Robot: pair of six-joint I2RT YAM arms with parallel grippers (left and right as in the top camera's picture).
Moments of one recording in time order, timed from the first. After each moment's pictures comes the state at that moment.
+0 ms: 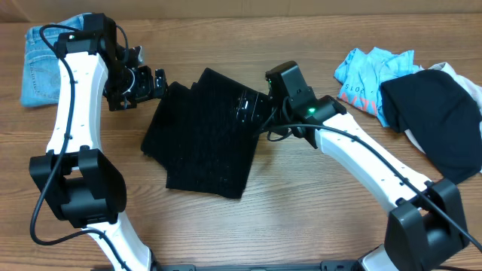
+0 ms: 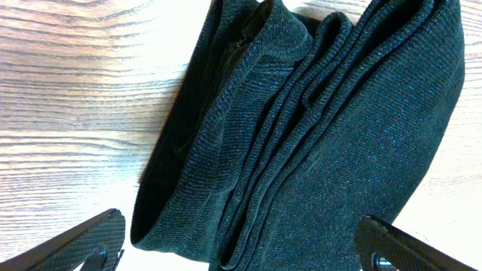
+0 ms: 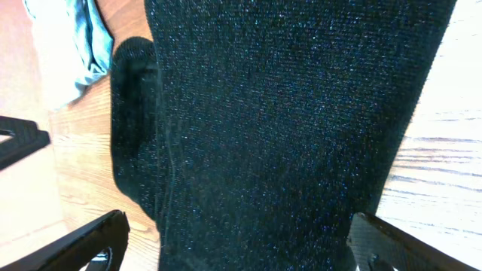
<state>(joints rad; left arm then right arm) 0.11 2.01 1.90 -1.36 0.30 -0.05 0.52 1.71 1.29 -0.50 -0.31 0.80</state>
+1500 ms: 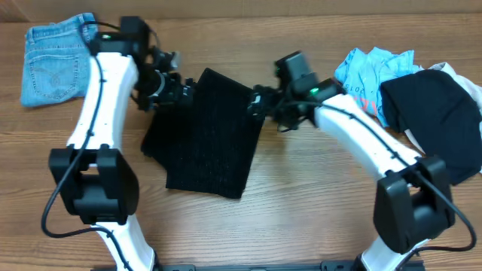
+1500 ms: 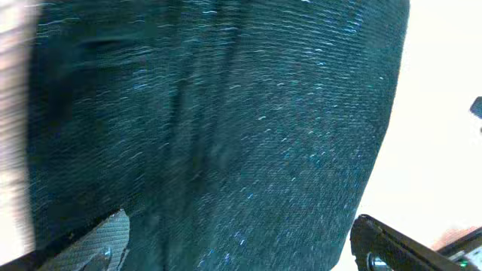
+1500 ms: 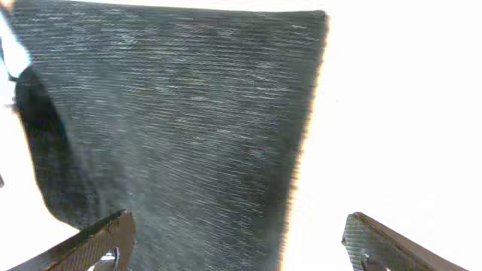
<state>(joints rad) -0.03 2.01 1.85 -1.33 0.36 0.04 0.40 1.84 1.41 -0.69 -0.33 0.70</state>
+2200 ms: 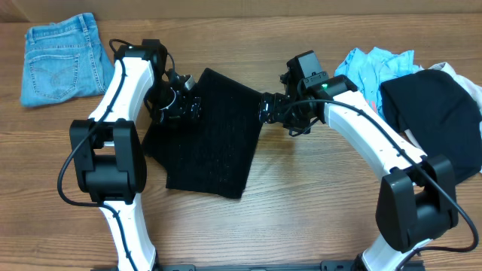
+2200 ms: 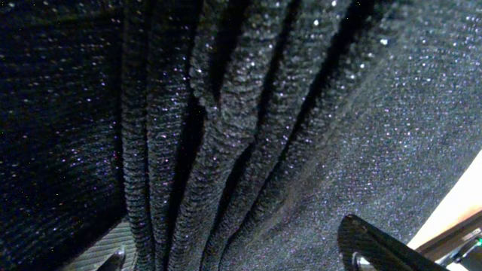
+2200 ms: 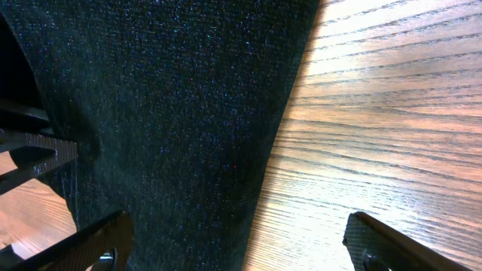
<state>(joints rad) -0.05 2.18 1.78 -1.30 0.39 0.11 0.37 1.84 1.41 -0.79 -0.38 0.54</state>
